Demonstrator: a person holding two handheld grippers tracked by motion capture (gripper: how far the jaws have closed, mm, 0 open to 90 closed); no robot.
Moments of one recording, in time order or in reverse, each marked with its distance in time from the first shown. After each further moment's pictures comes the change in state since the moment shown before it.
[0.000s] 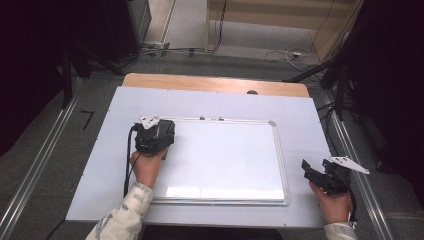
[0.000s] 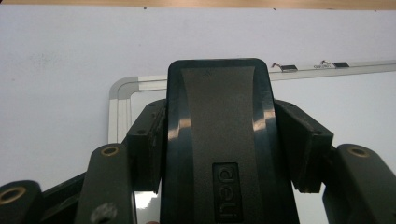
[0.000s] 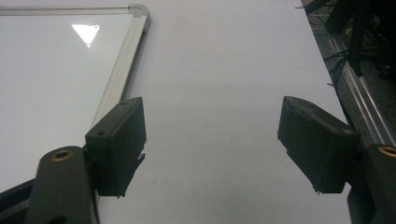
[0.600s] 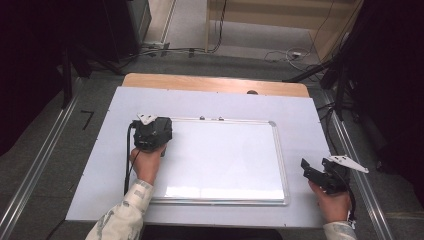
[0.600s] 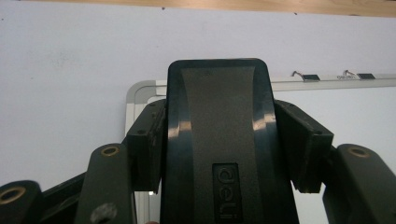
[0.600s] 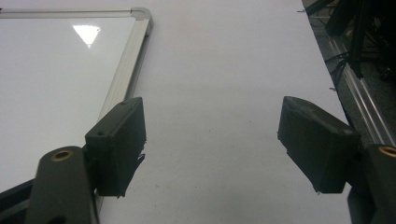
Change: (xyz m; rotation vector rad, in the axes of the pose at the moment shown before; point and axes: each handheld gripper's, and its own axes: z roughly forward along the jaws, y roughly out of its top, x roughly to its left) left arm 0.005 0.008 0.008 0.013 0.053 -0.040; right arm 0.002 0.003 0.001 -0.004 0.005 -0.006
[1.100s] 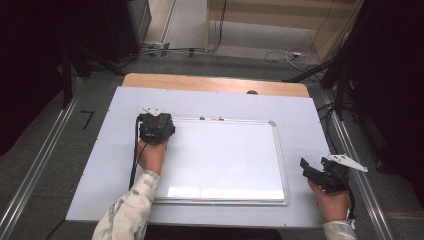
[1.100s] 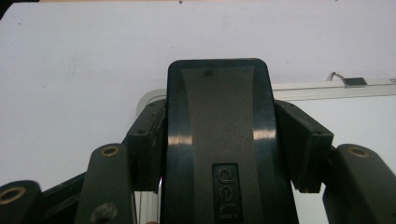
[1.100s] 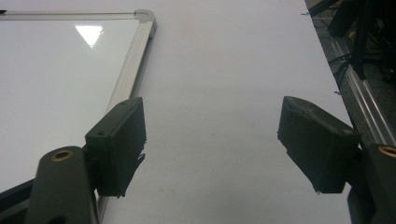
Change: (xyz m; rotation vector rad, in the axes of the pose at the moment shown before) left arm -0.008 0.012 0.028 0.060 0.116 0.036; right arm 0.001 0.002 0.001 -0.003 0.006 -0.001
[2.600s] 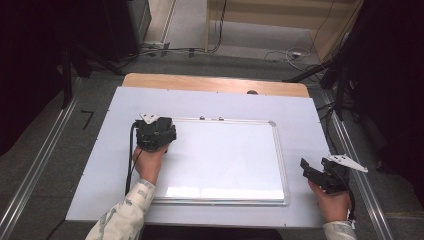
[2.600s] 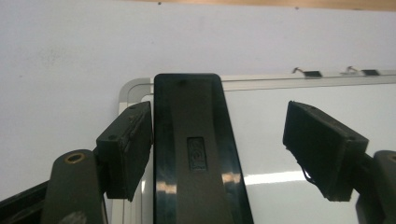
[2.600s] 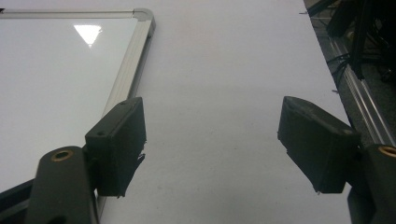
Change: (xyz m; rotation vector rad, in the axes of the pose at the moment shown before) left arm 0.008 -0.017 -0.022 -0.061 -0.131 -0.025; right arm 0.000 -0.001 -0.001 0.003 -0.005 -0.004
